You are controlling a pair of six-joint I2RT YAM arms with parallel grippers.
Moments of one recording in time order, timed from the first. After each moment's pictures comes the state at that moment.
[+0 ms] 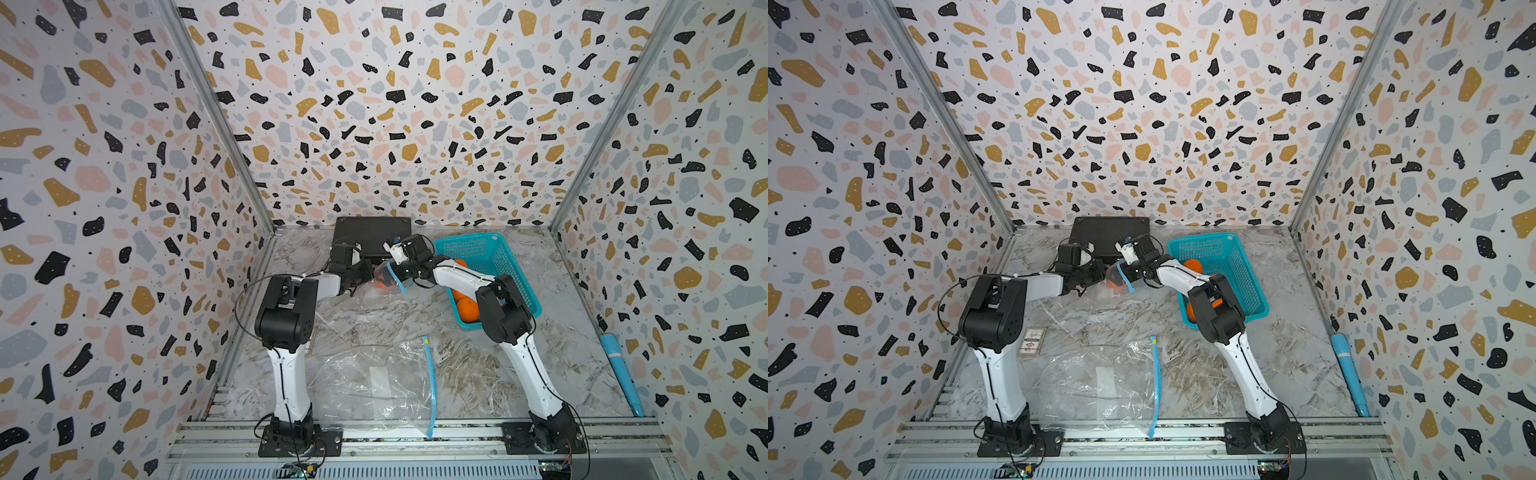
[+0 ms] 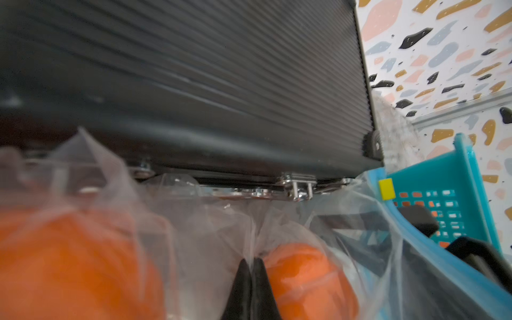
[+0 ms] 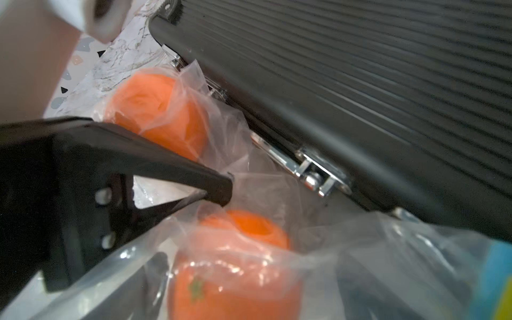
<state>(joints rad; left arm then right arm) -0.19 2.06 1.20 0.14 0.41 -0.55 0.64 2.47 2.02 -0.29 -0.39 0.12</state>
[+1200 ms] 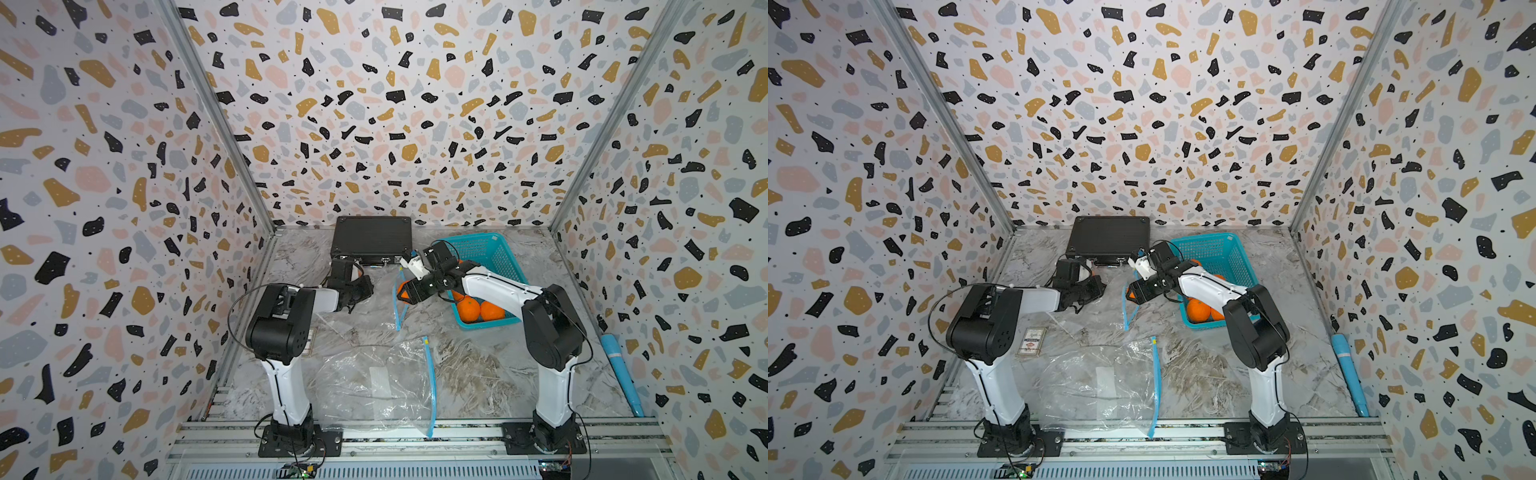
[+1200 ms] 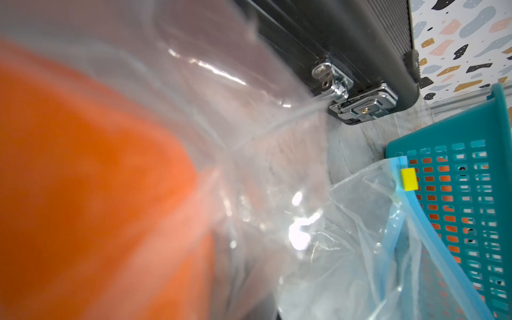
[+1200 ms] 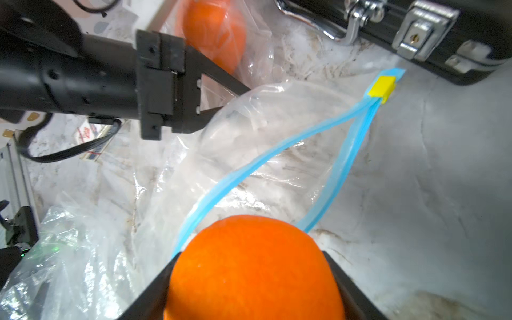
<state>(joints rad) -0.21 1.92 0.98 0.16 0.38 -0.60 0.64 1.92 1.47 -0.44 -0.42 0.05</state>
